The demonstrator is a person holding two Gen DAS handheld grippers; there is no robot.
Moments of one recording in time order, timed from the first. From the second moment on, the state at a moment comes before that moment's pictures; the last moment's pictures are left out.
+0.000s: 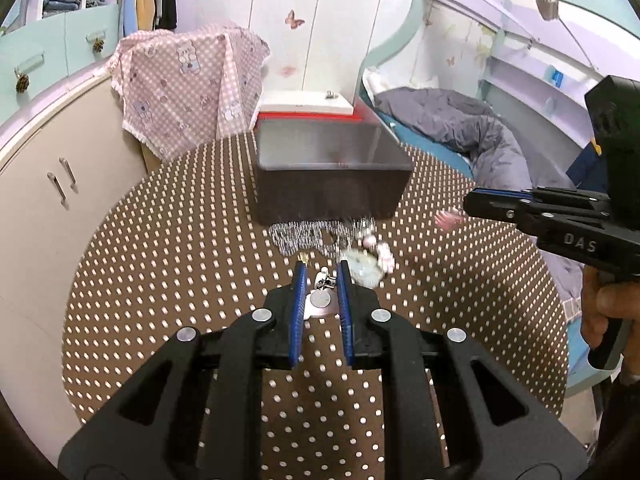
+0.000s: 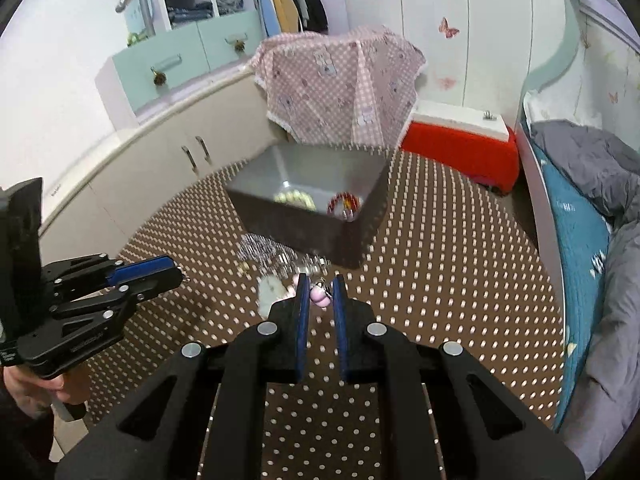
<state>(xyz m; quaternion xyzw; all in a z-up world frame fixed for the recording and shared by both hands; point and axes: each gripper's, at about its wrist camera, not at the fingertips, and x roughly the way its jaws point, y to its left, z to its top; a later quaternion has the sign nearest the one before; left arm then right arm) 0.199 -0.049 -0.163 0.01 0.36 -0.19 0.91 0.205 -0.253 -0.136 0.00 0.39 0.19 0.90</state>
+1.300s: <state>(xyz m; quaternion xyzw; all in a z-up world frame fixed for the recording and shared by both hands) 0.332 -0.053 -0.066 0.00 0.29 -0.13 0.95 0.323 -0.268 -0.076 0.08 0.36 0.15 0.92</state>
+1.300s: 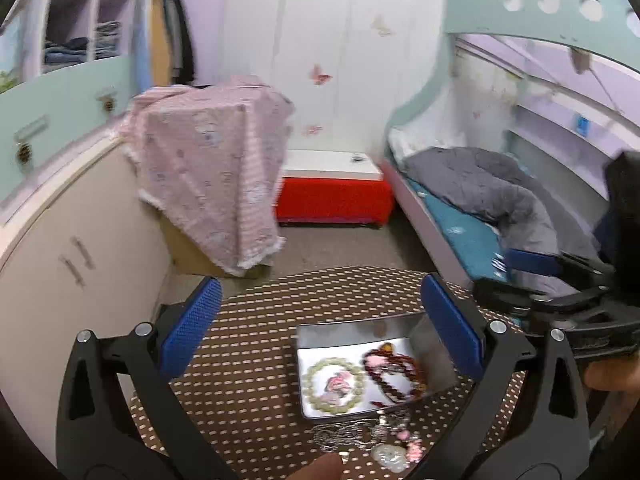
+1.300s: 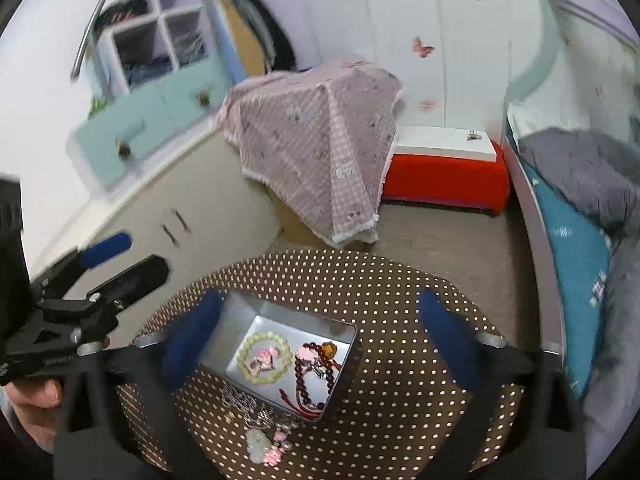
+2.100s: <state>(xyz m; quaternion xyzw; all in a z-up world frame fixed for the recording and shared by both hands) 0.255 -0.021 -0.058 0.00 0.24 -0.09 0.97 0.257 -0.278 -0.066 0.07 0.31 0.12 0.94</state>
